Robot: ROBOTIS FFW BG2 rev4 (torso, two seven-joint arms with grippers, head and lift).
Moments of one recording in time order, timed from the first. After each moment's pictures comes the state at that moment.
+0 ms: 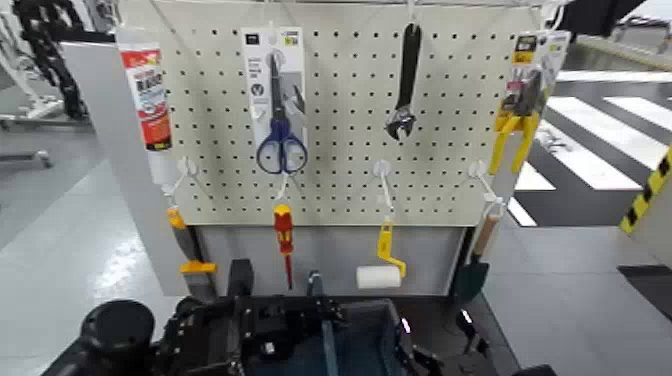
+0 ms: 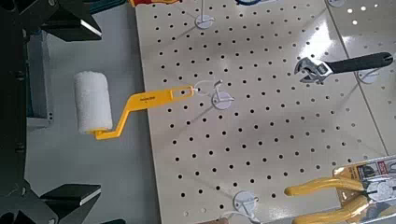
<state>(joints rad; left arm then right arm) -0.43 0.38 -0.40 -1.16 1.66 1.17 -0.48 0.31 -0.09 0.21 -1.69 -0.21 -0.35 0.08</state>
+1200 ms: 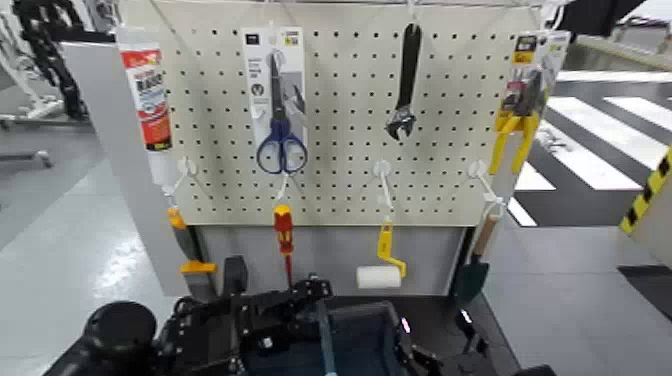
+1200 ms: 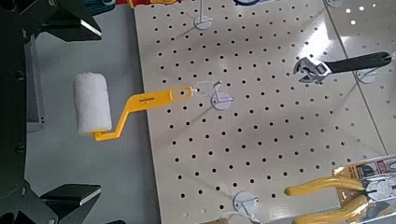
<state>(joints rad) -0.44 0.37 -0.39 -1.13 1.59 1.11 -0.57 0.31 -0.09 0.21 -1.68 -0.21 -0.35 0.08</state>
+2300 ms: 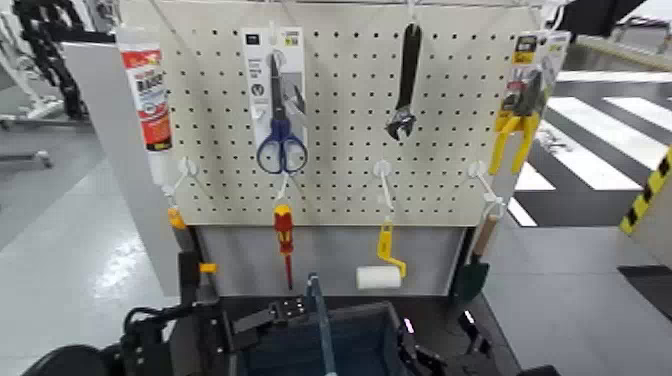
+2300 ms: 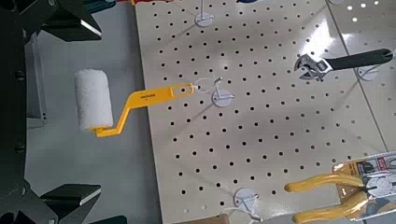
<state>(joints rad) -0.12 0.31 -0.05 -1.63 1.11 0.98 -0.45 0.32 -0.09 0.20 -1.69 -0.21 -0.34 0.08</state>
